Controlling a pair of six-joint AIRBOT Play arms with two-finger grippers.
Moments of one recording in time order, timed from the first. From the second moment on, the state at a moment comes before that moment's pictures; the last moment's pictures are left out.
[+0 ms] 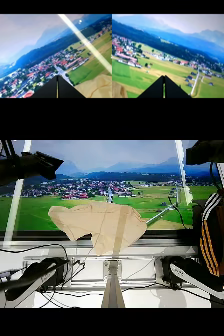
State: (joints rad) left arm 0.01 -0.98 1.23 0.81 -1.04 -0.85; right arm 0.20 -1.09 1.71 -1.63 1.36 1.43
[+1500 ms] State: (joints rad) left arm 0.01 -0.85 1.23 0.84 -1.27 -0.85; right arm 0.02 -1.08 0.41 -0.77 1.37 1.26
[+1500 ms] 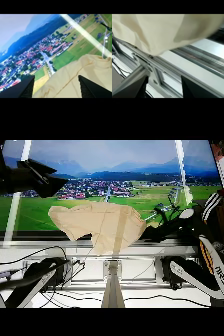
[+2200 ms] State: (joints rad) left arm 0.01 -0.85 1.23 0.84 -1.27 -0.85; right arm 0.42 -1.09 0.35 -0.66 0.89 1.64
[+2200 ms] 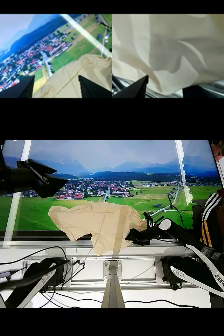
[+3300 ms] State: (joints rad) left arm 0.08 -0.88 1.23 1.05 -1.06 -1.08; right arm 0.19 -1.06 1.20 -1.15 0.93 1.64
